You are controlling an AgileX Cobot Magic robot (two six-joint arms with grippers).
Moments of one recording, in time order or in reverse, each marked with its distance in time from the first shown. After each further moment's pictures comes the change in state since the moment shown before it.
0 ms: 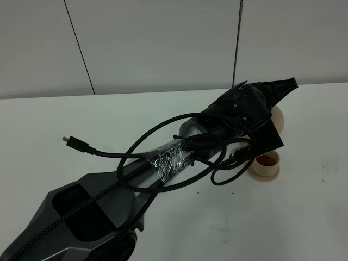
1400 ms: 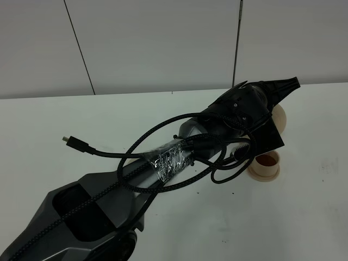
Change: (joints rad) left arm 0.000 0.000 0.000 0.000 -0.026 0.020; right arm 0.000 0.000 0.000 0.000 0.000 0.000
